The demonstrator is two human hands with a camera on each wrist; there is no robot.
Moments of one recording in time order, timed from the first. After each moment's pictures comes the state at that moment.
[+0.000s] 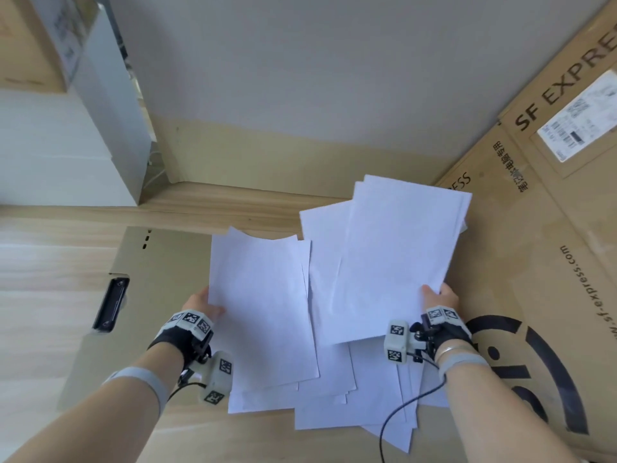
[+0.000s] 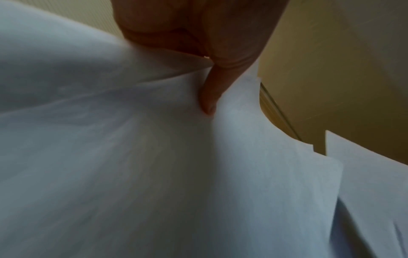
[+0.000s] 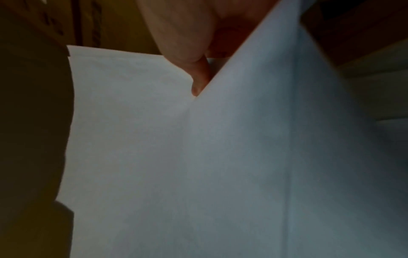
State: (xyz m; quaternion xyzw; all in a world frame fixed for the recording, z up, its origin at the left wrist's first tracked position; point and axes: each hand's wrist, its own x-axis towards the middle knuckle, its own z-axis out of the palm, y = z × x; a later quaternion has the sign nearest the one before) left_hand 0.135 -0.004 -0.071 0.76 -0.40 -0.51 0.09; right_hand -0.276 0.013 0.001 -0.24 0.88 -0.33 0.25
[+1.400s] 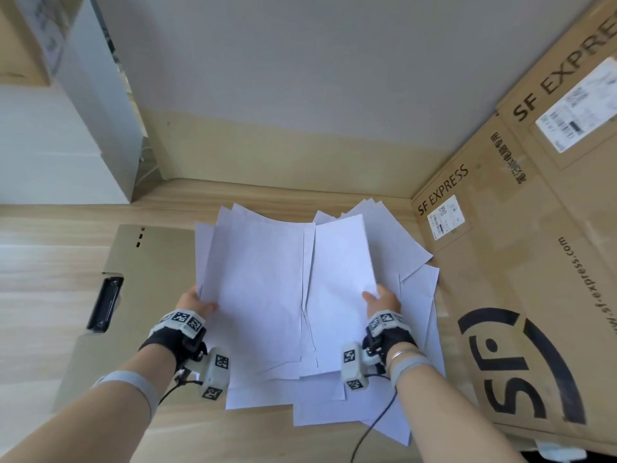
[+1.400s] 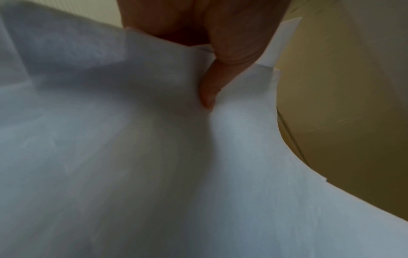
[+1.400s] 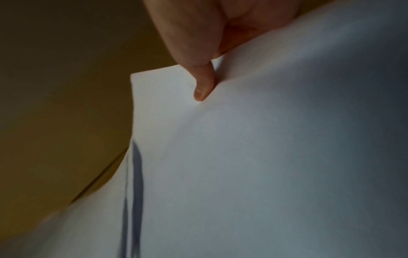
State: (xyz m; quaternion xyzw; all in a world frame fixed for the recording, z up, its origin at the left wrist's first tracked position) left_hand 0.132 -0.001 -0.053 0.78 -0.35 -0.51 0.12; right_hand -0.195 0.015 -0.024 -0.33 0.87 -0.17 0.34
